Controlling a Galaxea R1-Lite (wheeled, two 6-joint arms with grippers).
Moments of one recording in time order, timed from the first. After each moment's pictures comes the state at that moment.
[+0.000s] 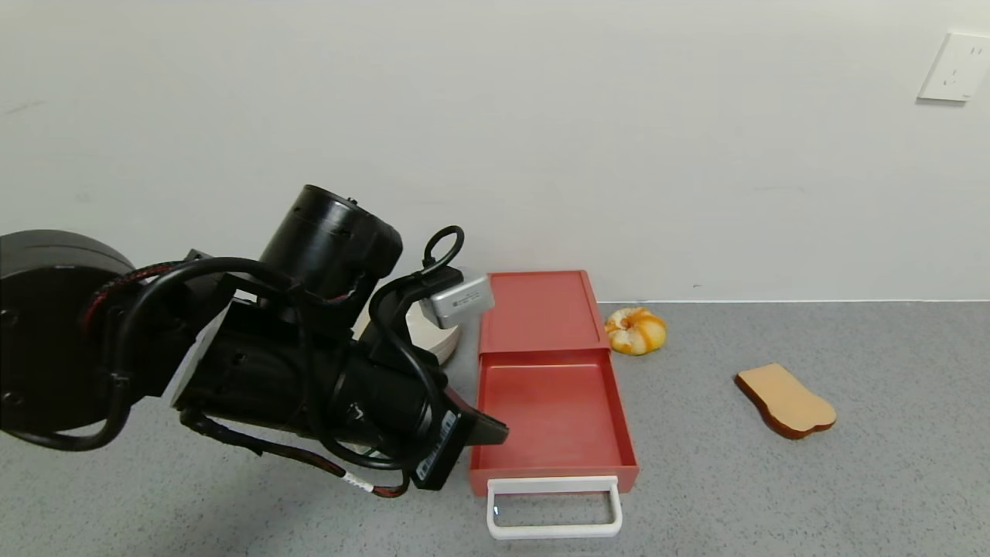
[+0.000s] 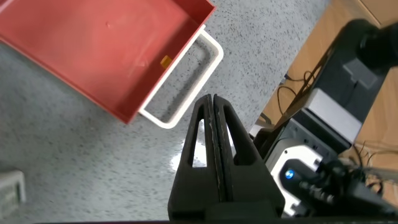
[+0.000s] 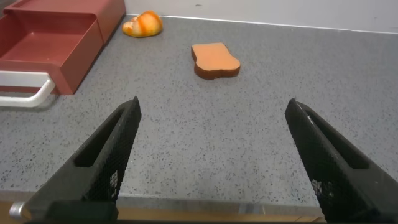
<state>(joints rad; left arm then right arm) -0.65 1.66 -1.22 0.37 -0.33 0.04 0.00 0.00 0.00 0.00 0.02 -0.02</state>
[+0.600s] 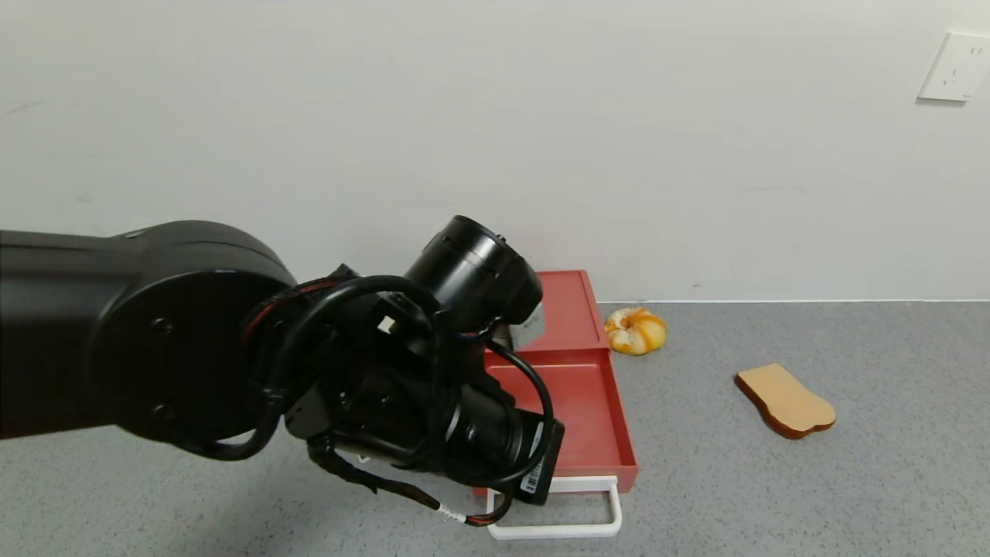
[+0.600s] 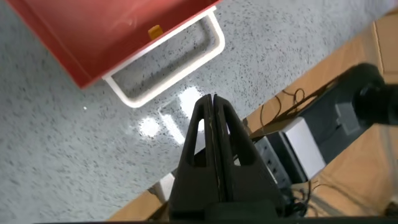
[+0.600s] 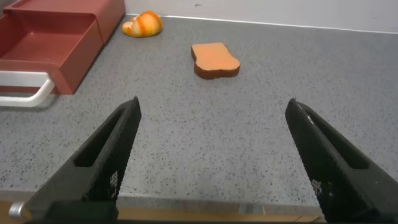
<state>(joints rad) -0.84 1.80 -1.41 0.54 -0.06 -0.42 0.00 0.00 0.00 0.00 0.02 -0.02</state>
